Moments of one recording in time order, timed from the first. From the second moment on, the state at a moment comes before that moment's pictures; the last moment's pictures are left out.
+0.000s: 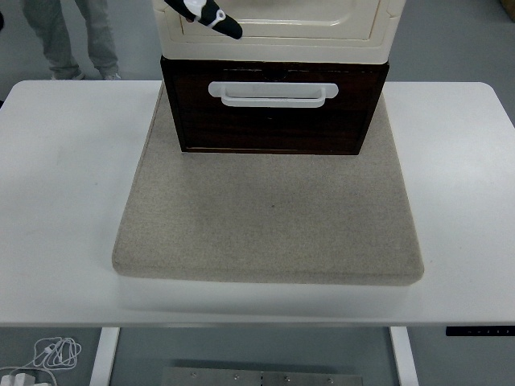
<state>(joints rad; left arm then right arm) -1.49 0.82 -0.43 -1.52 0.47 -0.38 0.22 -0.06 0.00 0.13 0.15 -0.15 0.22 0.04</state>
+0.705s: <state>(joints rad) -1.63 0.64 -0.23 -1.32 0.37 -0.44 0.60 -0.06 0.00 0.13 0.15 -0.15 0.22 0.04</state>
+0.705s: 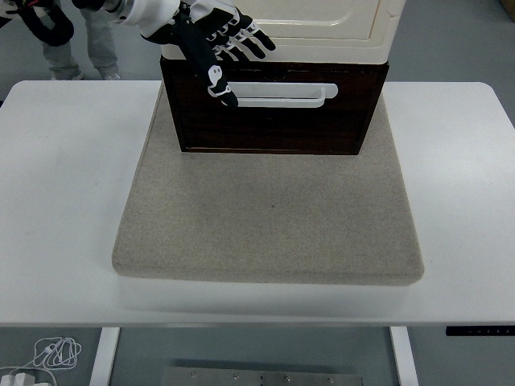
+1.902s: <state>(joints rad) -1.70 0.40 -0.04 -1.18 0.38 -0.40 0.60 -0.06 0.00 0.13 0.15 -0.15 0.22 0.04</state>
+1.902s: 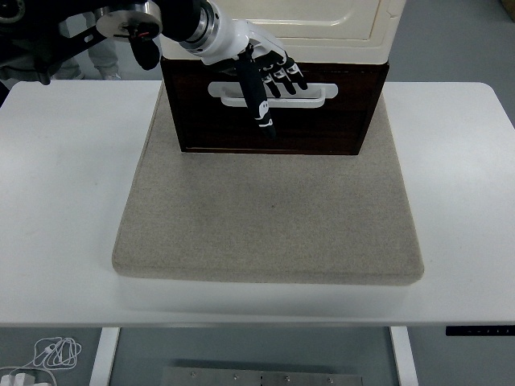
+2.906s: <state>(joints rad) -1.70 0.40 -0.01 -1.13 0.39 -0.39 0.60 -0.06 0.00 0.13 0.15 -0.15 0.22 0.04</state>
